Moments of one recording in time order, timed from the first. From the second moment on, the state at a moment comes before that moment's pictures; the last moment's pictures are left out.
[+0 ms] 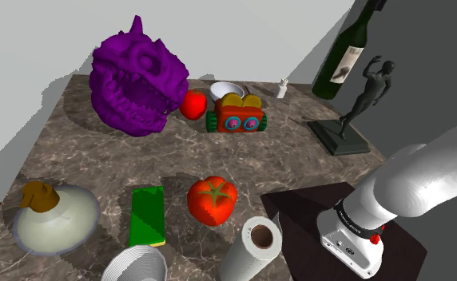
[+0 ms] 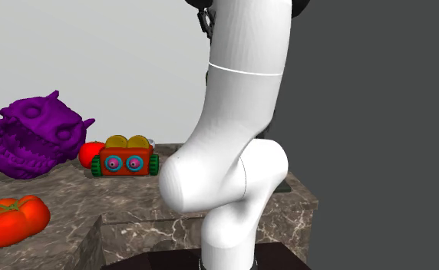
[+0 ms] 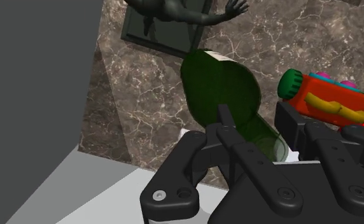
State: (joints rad) arm 0.03 -0.23 -0.36 -1.38 -0.08 1.05 -0.33
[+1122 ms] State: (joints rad) arm 0.14 -0.41 -0.02 -1.57 0.06 1.07 0.19
